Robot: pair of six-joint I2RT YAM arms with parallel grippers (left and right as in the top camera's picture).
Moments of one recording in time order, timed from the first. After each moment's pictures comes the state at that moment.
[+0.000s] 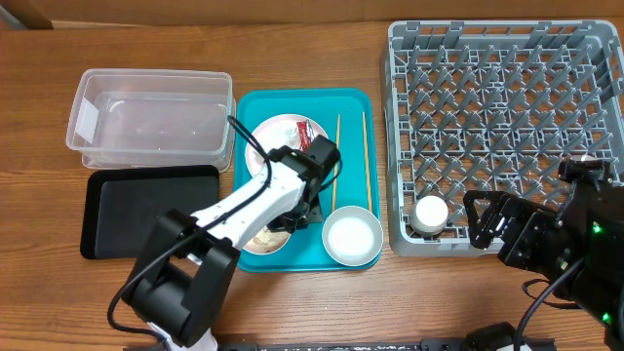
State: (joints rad) left arm -0.59 1.83 1.20 -1.00 -0.07 -0.79; right arm 0.28 0.91 1.60 -1.45 -0.05 0.59
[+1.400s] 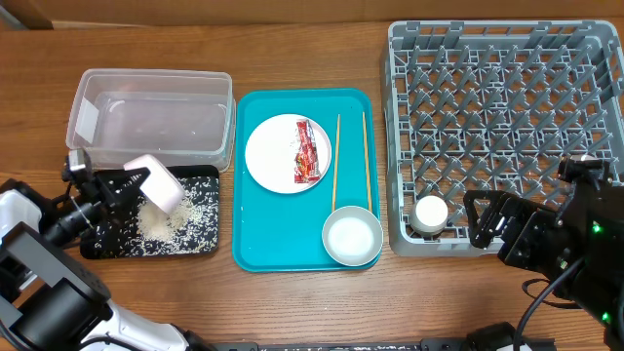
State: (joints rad) left arm 0.81 1.88 1.20 -1.53 1.41 0.60; right arm 0.28 0.91 1.60 -1.45 -0.04 0.59
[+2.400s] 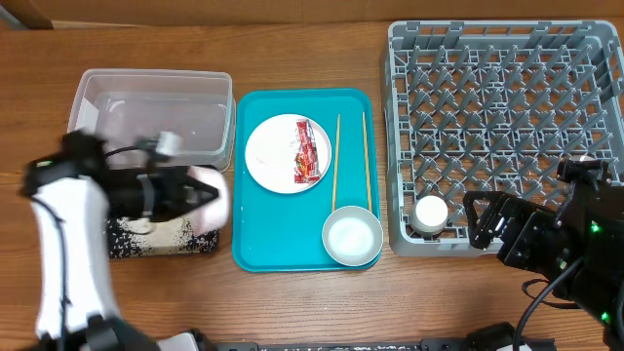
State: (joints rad) left arm 0.28 1.43 1.21 -1.38 0.83 0.24; right arm 0.28 0.91 1.60 -1.46 -0.04 0.59
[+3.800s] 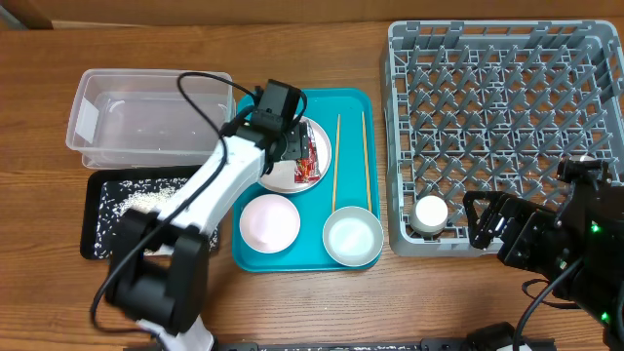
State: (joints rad) left arm -0.39 1.85 1.29 -0.56 -0.16 -0.41; right arm 0.28 0.91 1.60 -1.46 -0.04 0.59
